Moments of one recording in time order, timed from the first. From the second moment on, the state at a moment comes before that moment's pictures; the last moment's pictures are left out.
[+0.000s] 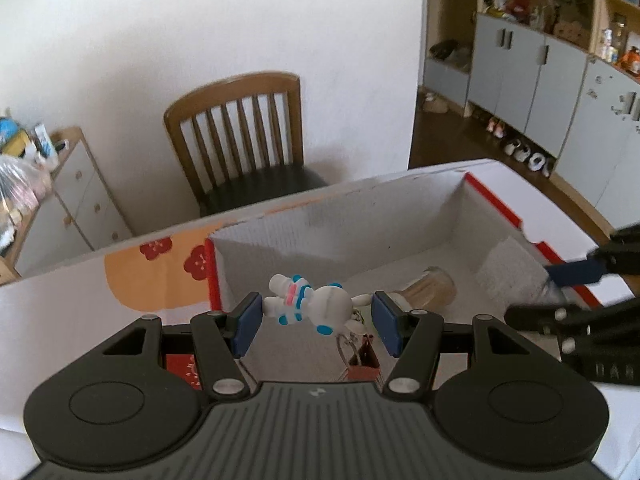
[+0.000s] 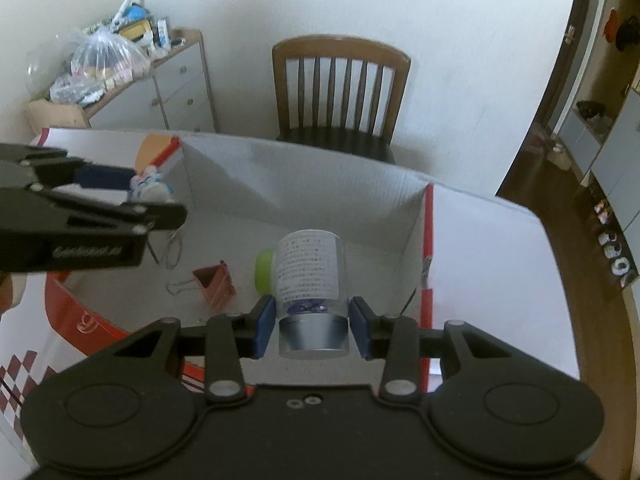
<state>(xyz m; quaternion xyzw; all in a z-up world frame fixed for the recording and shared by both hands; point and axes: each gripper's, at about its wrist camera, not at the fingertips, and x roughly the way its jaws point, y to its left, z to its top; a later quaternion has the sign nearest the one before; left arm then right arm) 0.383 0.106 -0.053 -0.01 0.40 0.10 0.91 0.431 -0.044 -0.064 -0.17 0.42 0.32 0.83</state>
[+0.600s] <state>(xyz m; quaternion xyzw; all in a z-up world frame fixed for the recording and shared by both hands) 0.439 0.116 -0.105 -0.01 0.48 0.12 0.87 0.453 -0.020 -0.107 -0.21 0.47 0.33 0.79</state>
